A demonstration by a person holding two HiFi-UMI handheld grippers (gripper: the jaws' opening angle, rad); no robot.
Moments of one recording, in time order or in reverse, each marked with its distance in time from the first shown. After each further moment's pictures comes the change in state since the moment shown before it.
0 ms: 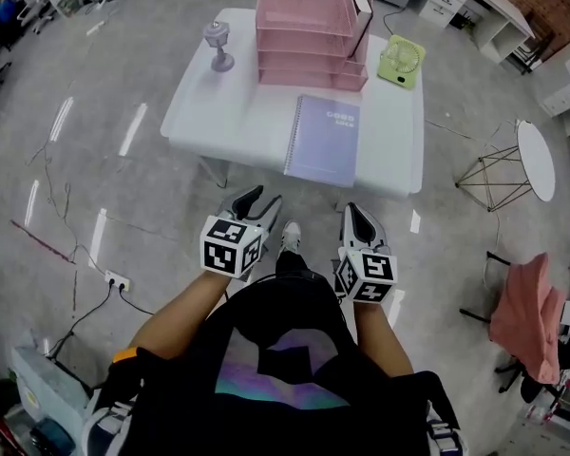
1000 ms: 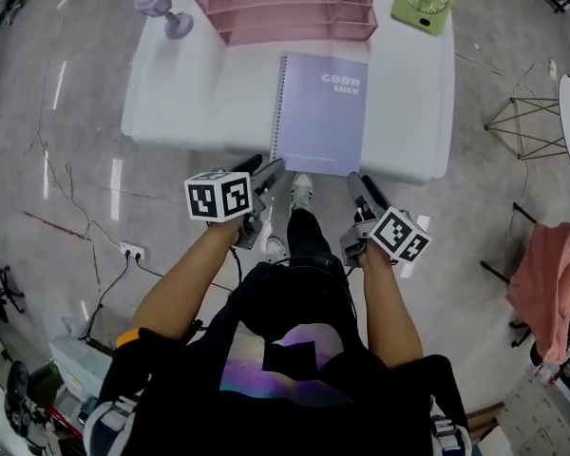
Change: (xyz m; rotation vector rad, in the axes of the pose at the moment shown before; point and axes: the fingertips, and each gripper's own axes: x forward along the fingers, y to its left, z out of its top) left arm 0.159 0.064 -0.056 -0.442 0.329 -0.070; right arm 0.123 -0.103 -0.100 0.797 0.245 0.083
